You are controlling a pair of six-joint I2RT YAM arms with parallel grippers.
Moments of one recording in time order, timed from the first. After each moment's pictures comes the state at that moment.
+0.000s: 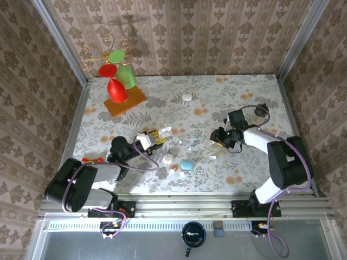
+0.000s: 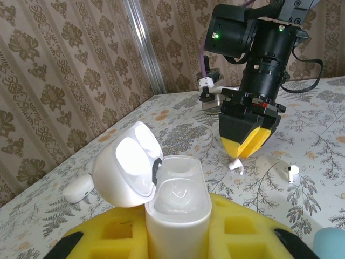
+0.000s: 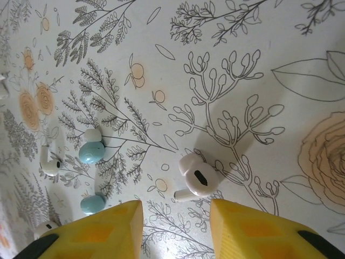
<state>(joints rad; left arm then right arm) -0.47 1.36 0.23 1.16 0.69 0.26 0.17 1.60 0.78 -0.26 -0.43 0.64</state>
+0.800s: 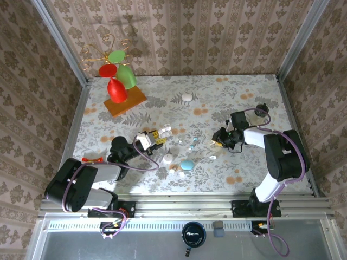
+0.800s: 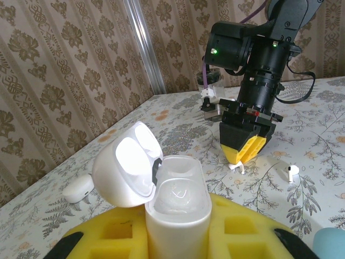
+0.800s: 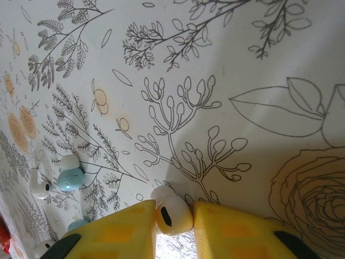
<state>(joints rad) -0.47 1.36 0.23 1.16 0.69 0.26 0.14 1.68 0.77 -0.19 -0.46 0.67</state>
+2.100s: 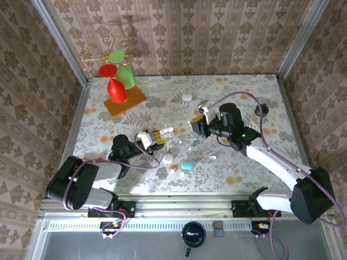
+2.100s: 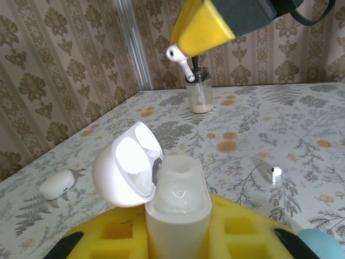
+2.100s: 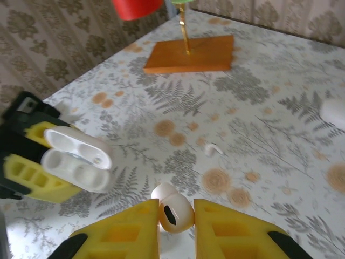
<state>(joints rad) -0.48 1.38 0.26 1.13 0.75 0.20 0.51 1.24 0.87 -0.06 -0.37 0.03</state>
